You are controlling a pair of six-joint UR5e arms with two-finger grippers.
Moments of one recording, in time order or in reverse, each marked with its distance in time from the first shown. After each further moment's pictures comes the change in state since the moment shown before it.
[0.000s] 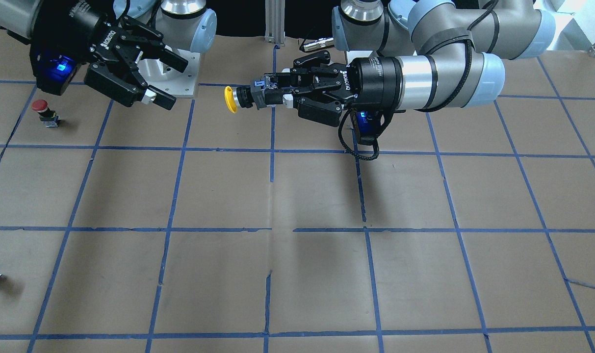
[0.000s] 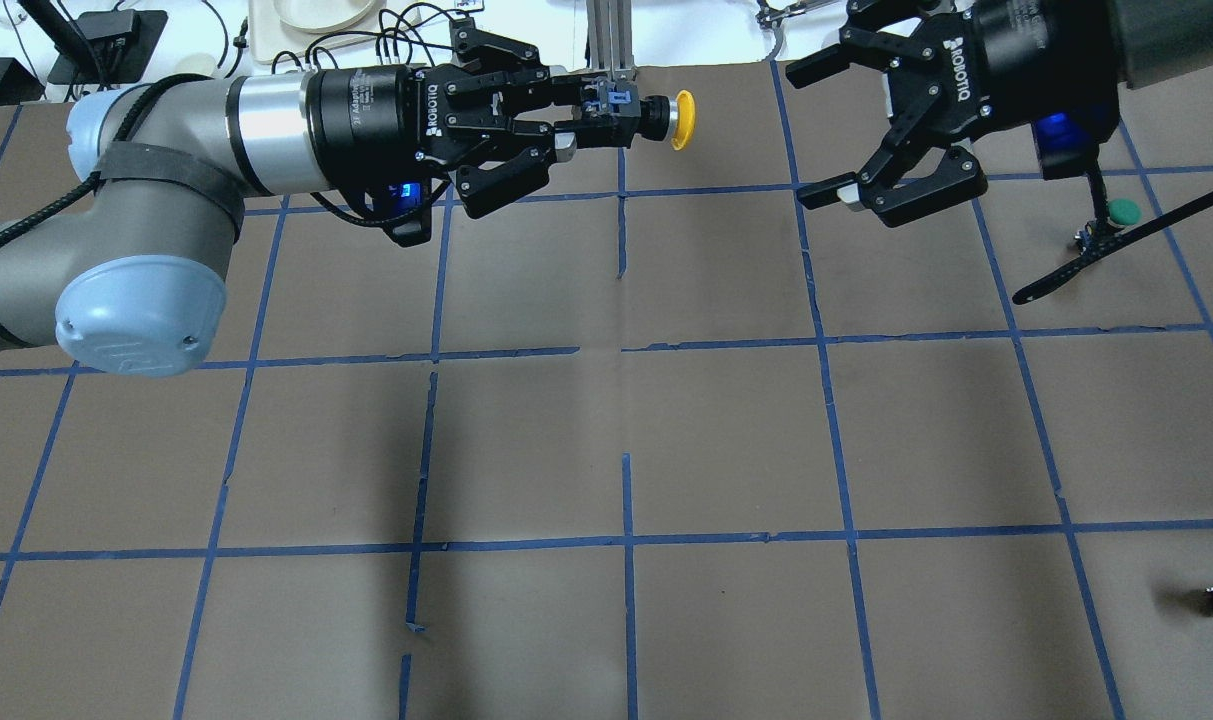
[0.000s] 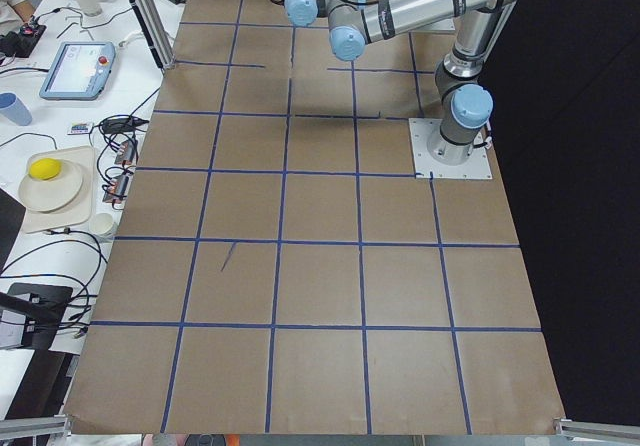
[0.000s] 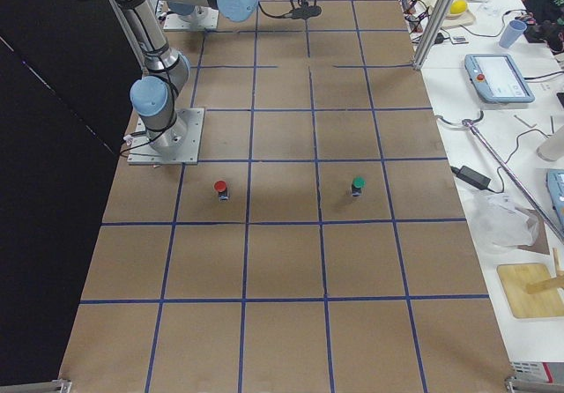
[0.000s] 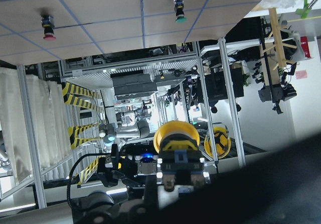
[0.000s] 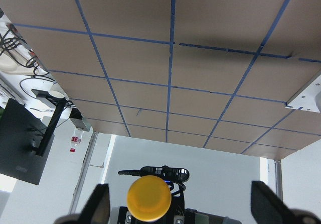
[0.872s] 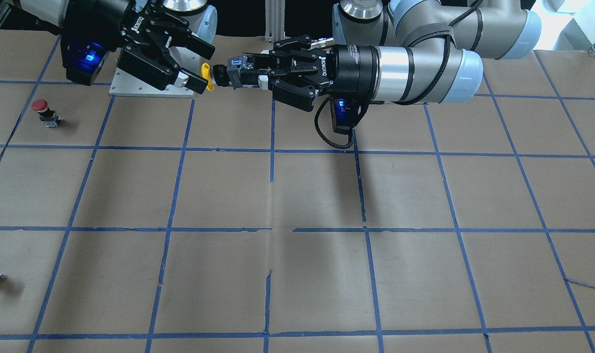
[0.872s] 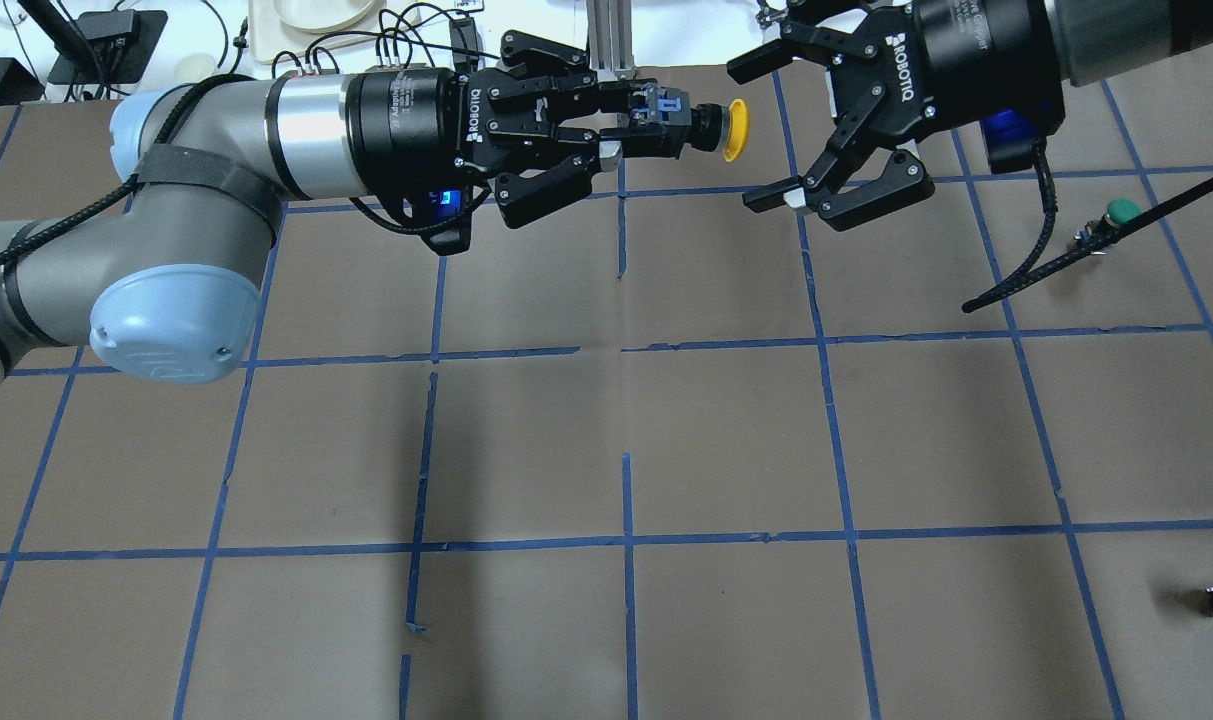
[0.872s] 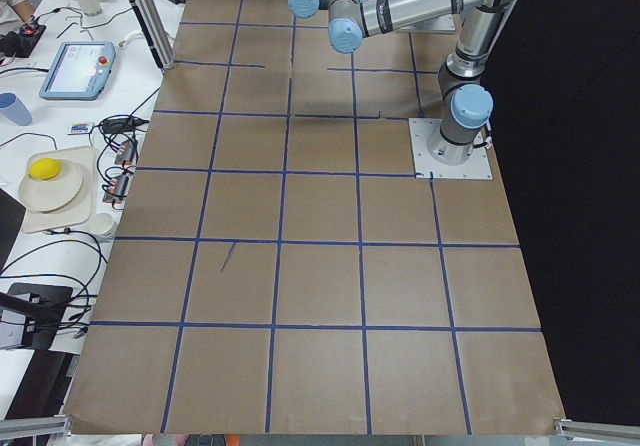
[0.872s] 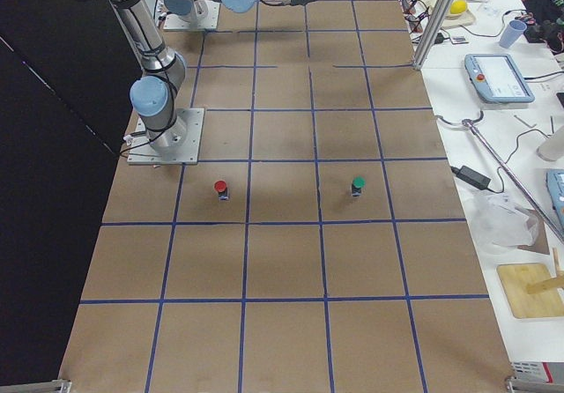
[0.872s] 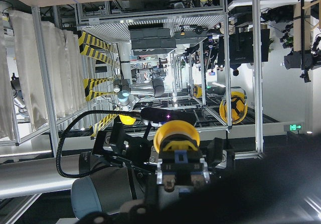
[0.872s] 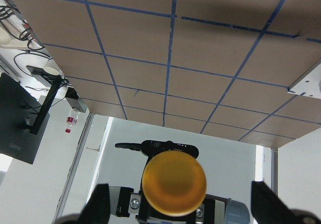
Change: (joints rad) left arm -0.057 0.001 0.005 0.010 -0.022 -0.026; right arm 0.052 -0.010 0.004 -0.049 0.059 0.055
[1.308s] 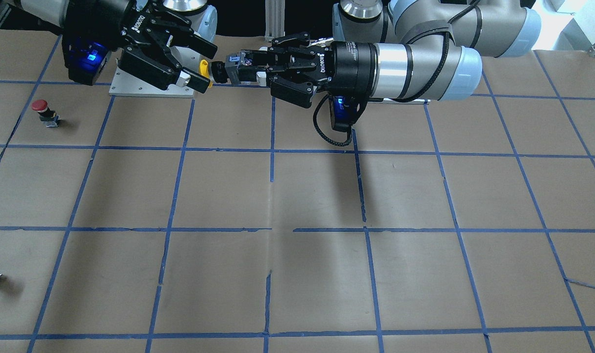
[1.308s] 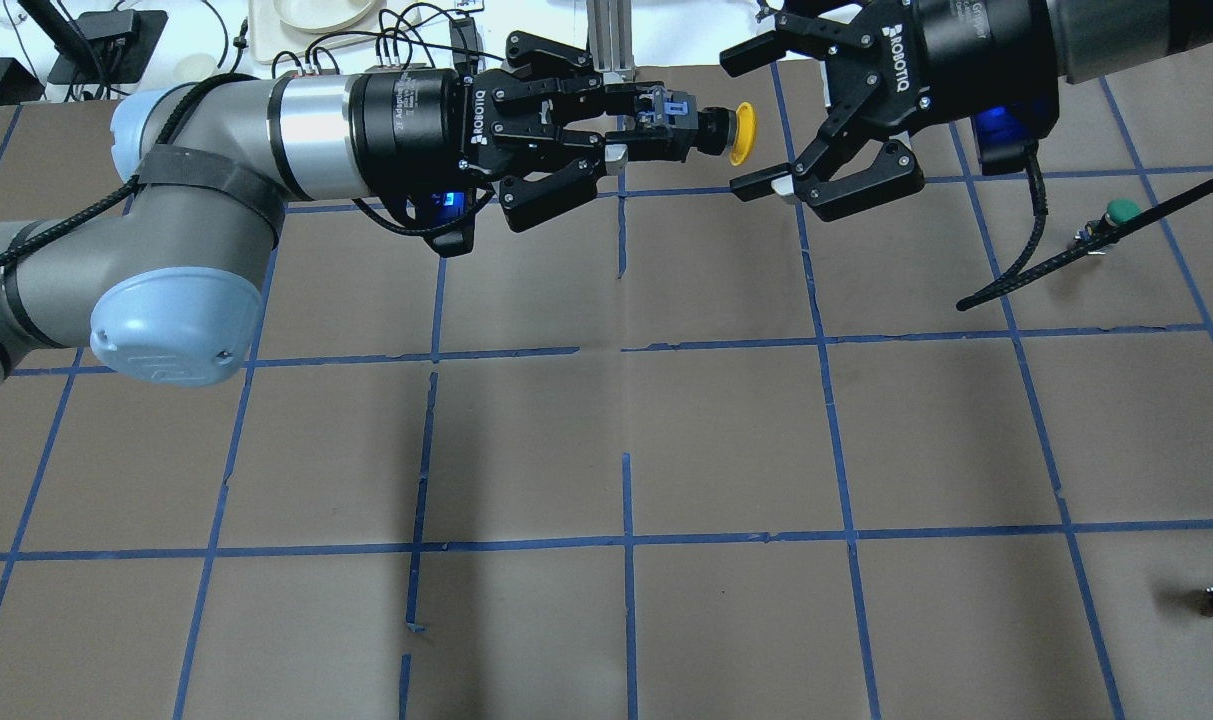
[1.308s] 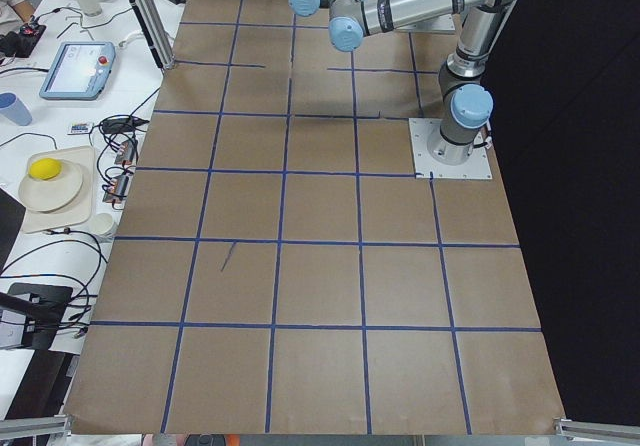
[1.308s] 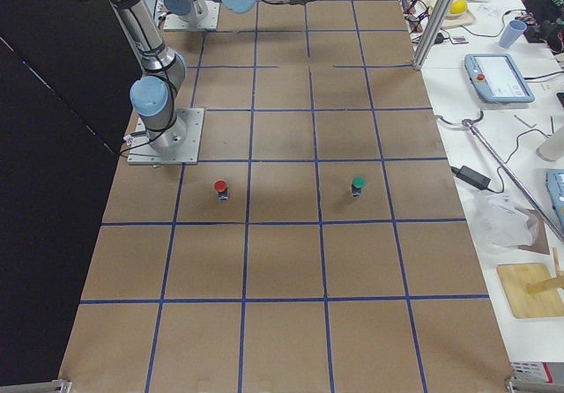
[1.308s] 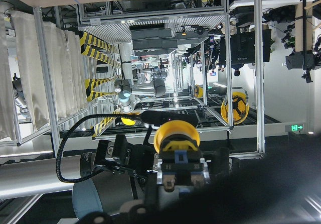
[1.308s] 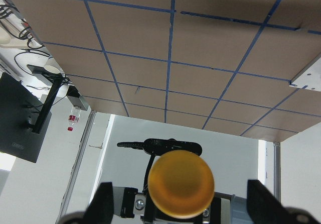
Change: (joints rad) left arm -0.004 0.005 0.001 0.001 0.003 0.000; right arm 0.000 0.001 0.002 0.000 0.010 0.013
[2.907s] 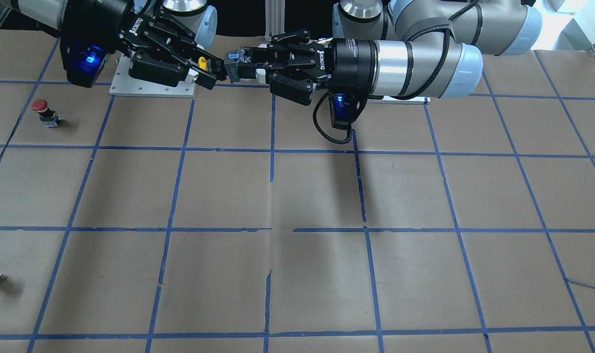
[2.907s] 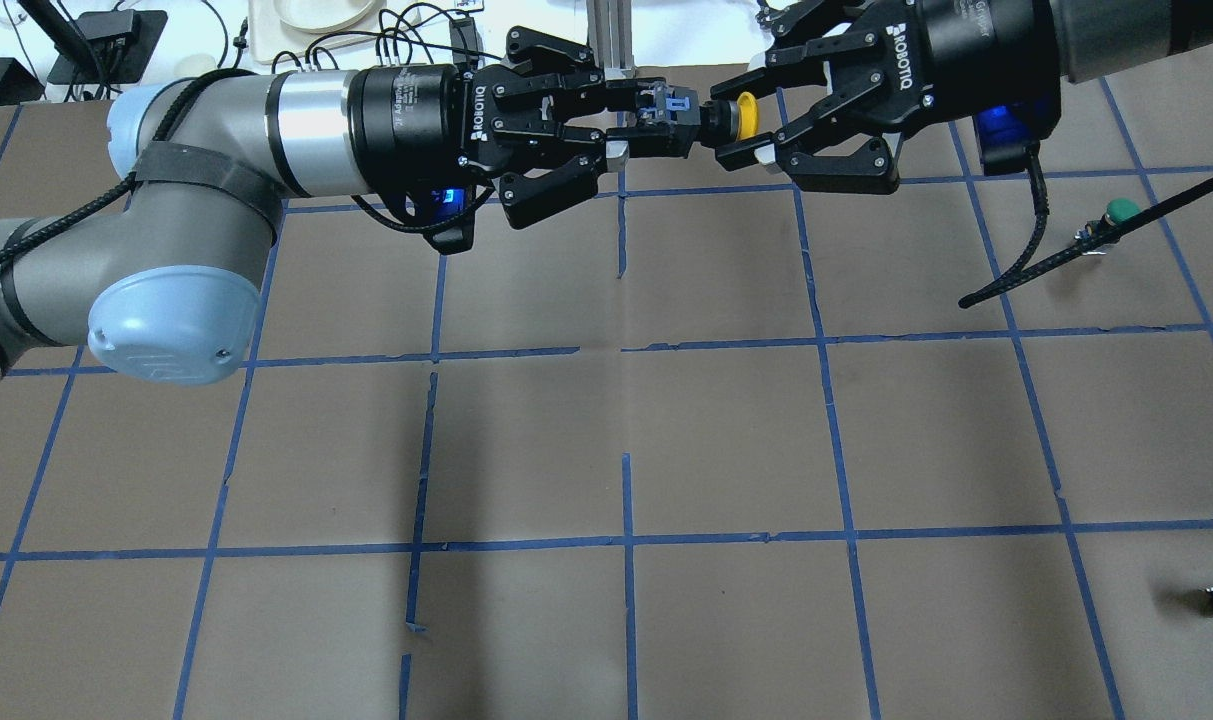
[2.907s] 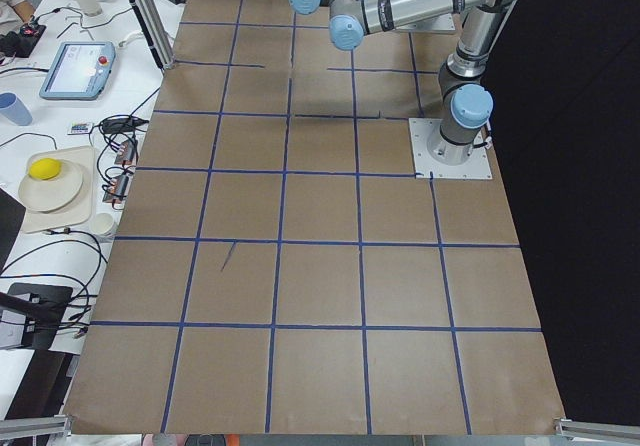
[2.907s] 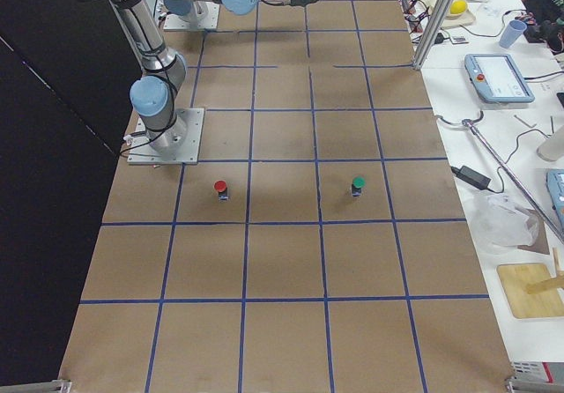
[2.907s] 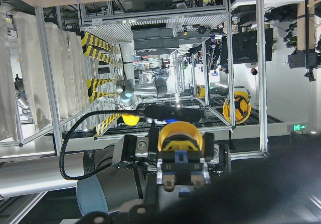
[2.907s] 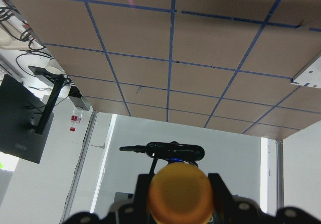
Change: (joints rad) left arm -0.001 0.003 0.004 0.014 0.001 -0.009; right arm -0.008 0.005 0.000 0.002 0.008 0.005
